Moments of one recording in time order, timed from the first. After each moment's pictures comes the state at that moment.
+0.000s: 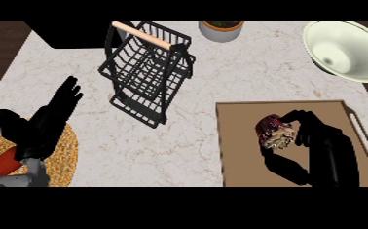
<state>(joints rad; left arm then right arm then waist) -0.04 0.30 0.03 -1.57 0.18 -0.02 0.19 0.09 -0.37 0.37 -1.99 0.96 -0.37 0.49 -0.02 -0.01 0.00</state>
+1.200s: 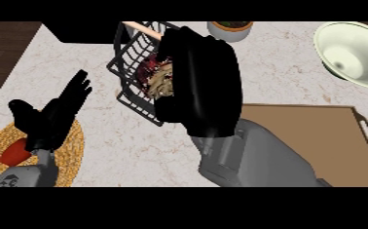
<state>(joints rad) -0.10 0.26 0.03 -1.55 0.15 -0.04 0.23 -0.88 -0.01 0.51 -1.69 0.94 0.01 1.05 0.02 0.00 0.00</state>
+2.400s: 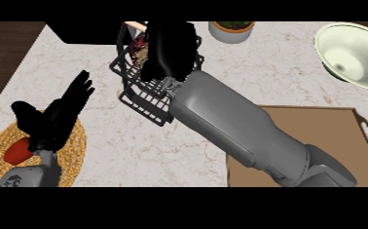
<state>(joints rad) -0.10 0.23 0.04 -1.55 0.13 -0.06 0.22 -1.16 -0.01 0.64 -1.01 0.77 -0.41 1.00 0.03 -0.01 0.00</state>
